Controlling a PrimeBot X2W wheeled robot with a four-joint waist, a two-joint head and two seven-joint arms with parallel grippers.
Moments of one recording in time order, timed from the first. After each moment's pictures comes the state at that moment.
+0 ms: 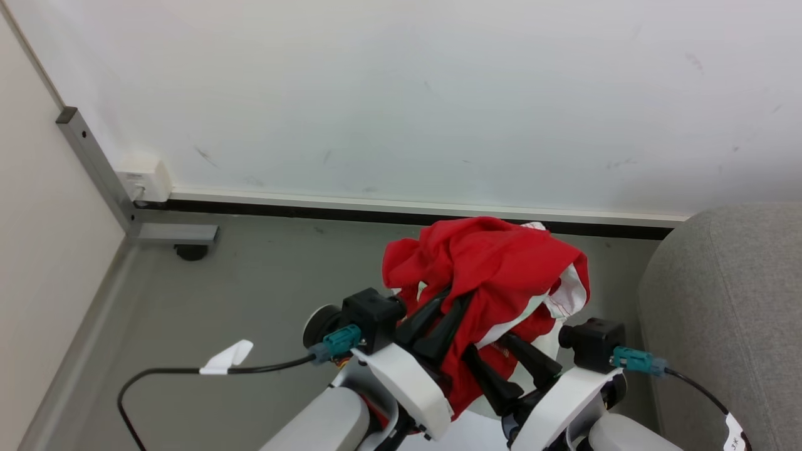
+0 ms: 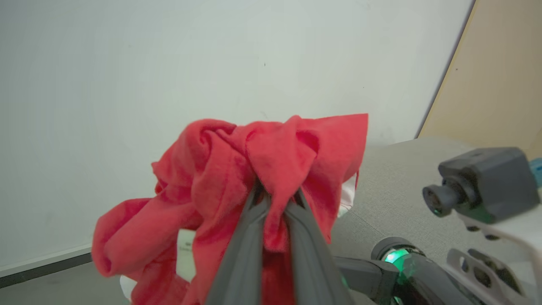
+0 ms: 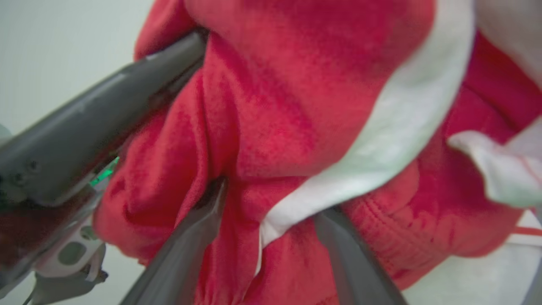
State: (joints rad) left arm -0.51 0.11 -0.75 0.30 -0.50 -0.04 -0.17; right arm -0.51 -0.21 0.94 0.41 1.05 0.13 -0.19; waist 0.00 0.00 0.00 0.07
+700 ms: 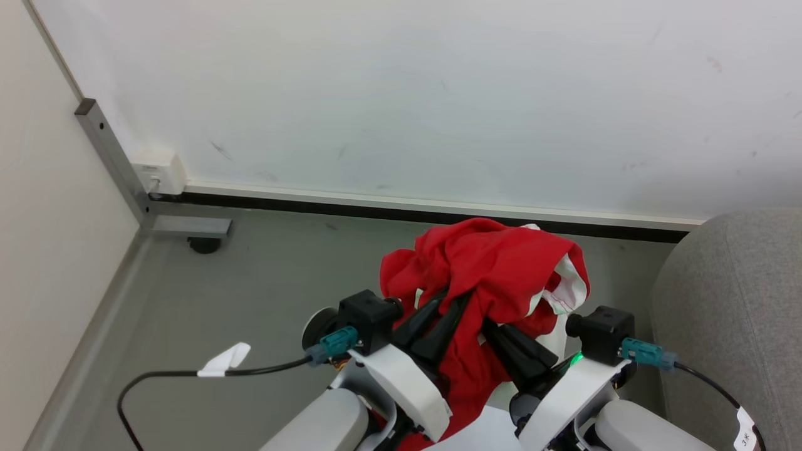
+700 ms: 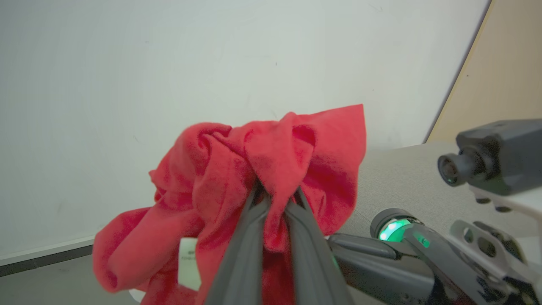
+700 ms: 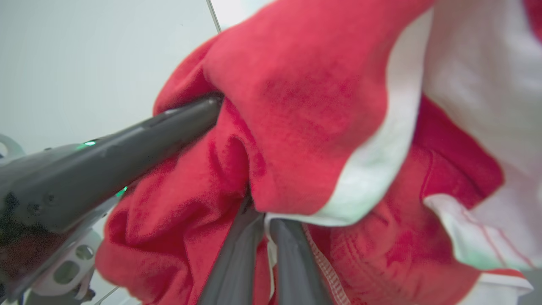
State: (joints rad) left arm -0.51 0.11 -0.76 0.31 -0.52 -0.04 -0.19; right arm -0.58 -0.25 0.99 0.43 1.01 0.13 -0.26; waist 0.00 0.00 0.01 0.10
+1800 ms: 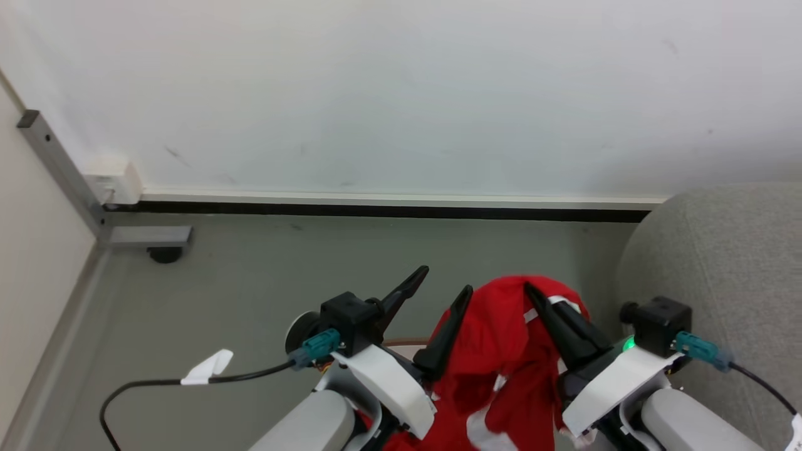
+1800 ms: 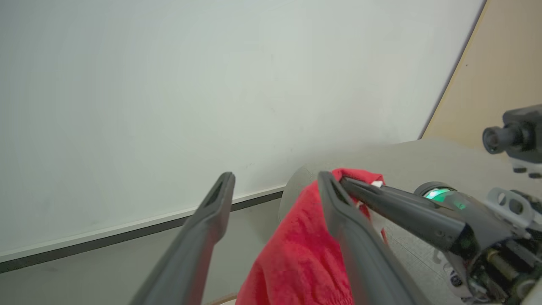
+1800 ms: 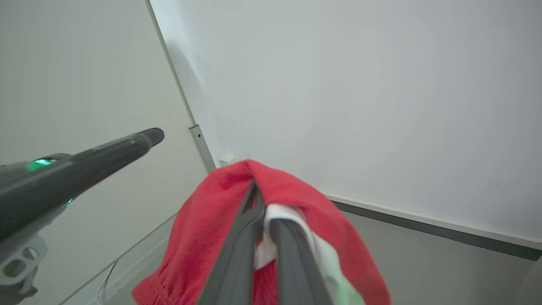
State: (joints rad) left arm -0.50 0.14 -0.75 0.32 -0.53 -0.02 -0.22; right arm -0.51 -0.29 0.80 0.41 0.86 0.13 -0.26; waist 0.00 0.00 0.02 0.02
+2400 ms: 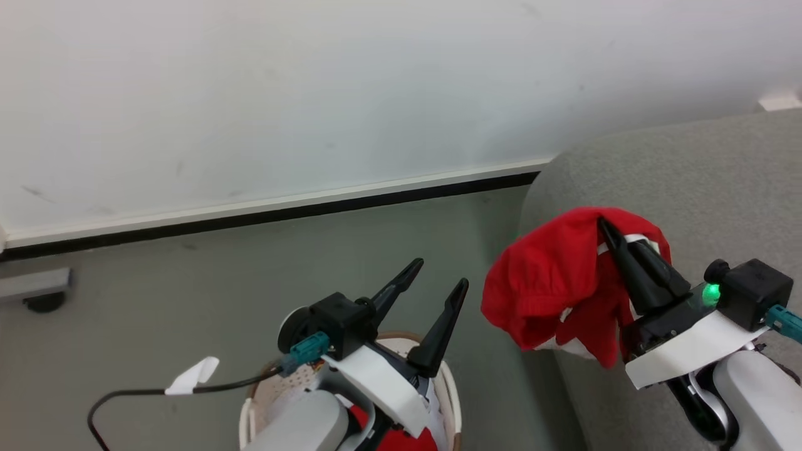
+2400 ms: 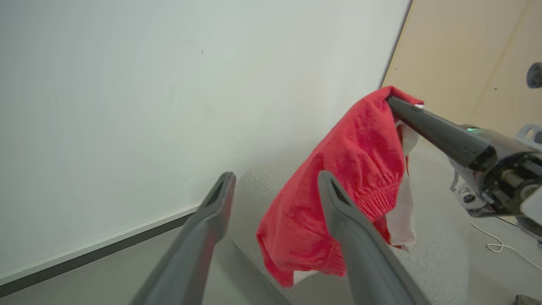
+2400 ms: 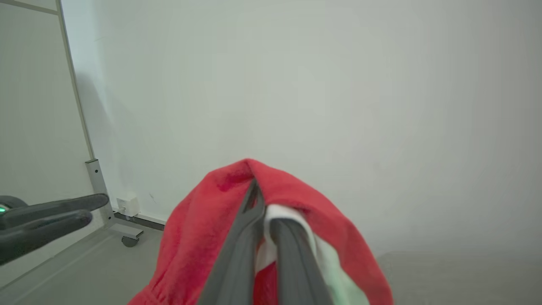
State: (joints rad) left arm -0.49 0.16 -0.74 0.27 -0.53 -0.01 -0.24; right arm -0.48 -0.38 0.55 0.24 0.64 0.13 -0.26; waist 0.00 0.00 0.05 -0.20
